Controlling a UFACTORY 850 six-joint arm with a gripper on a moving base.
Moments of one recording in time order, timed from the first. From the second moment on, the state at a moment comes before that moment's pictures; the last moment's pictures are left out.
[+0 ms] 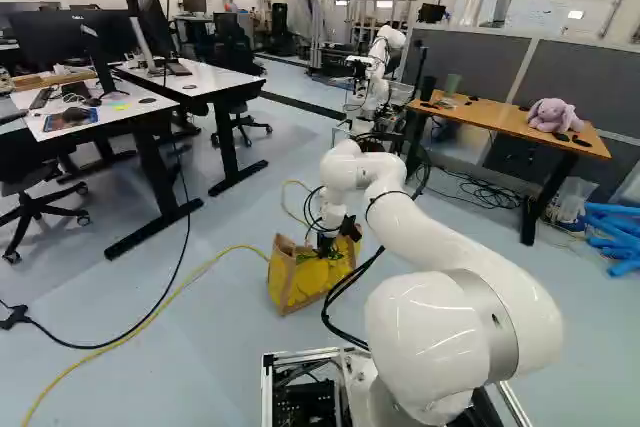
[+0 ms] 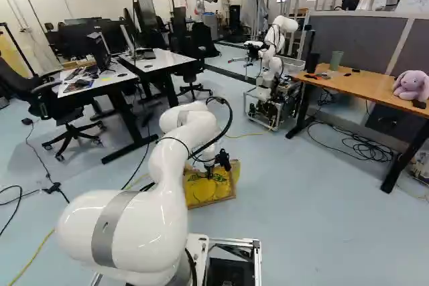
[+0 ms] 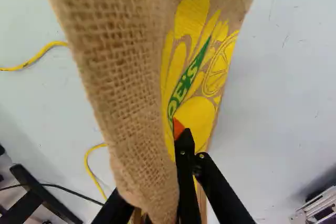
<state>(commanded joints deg) 0.6 -95.2 -104.7 68.7 -5.7 0.0</state>
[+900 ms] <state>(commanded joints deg) 0.6 -85.3 -95.0 64.3 -5.7 0.0</state>
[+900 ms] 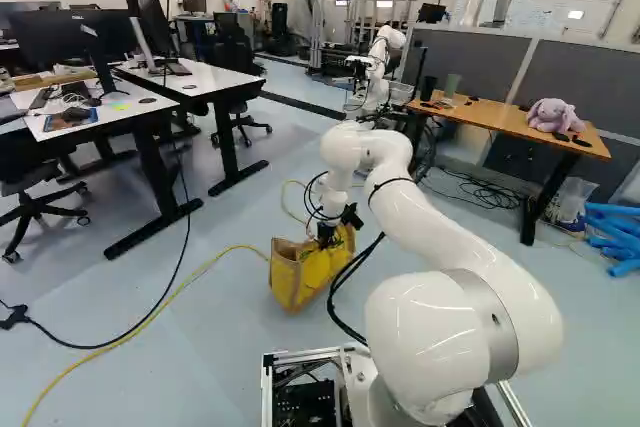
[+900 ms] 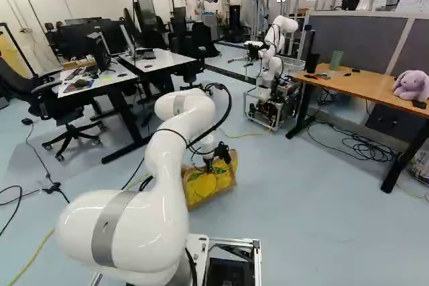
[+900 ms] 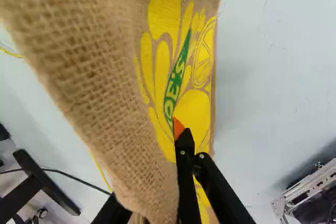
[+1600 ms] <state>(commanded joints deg) 0.6 -77.8 -88.3 56.5 -5.8 0.0</state>
